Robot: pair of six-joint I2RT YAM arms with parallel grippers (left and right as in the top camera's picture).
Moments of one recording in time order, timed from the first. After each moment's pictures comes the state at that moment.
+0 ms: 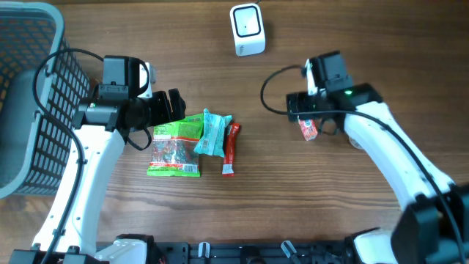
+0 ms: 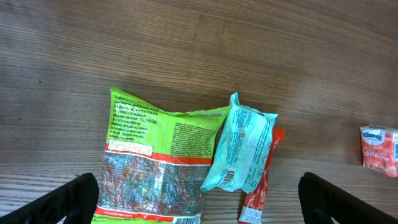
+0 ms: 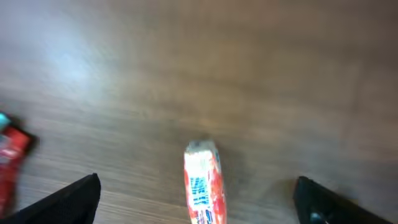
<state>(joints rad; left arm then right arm) -0.08 1.38 1.17 -0.91 0.16 -0.31 0.29 1.57 1.16 -0.71 0.06 0.10</state>
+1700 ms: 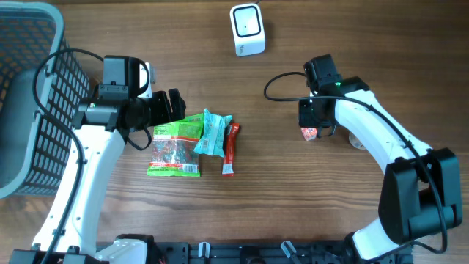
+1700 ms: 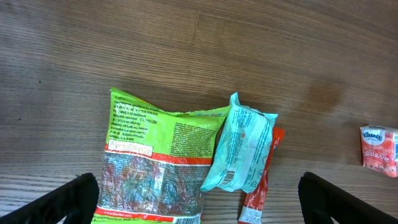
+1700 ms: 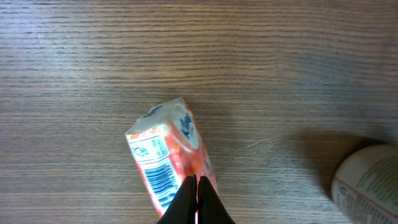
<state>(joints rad) -0.08 1.38 1.17 -0.91 0.16 -0.31 0.26 1.74 1.17 -0.81 0.09 0.27</state>
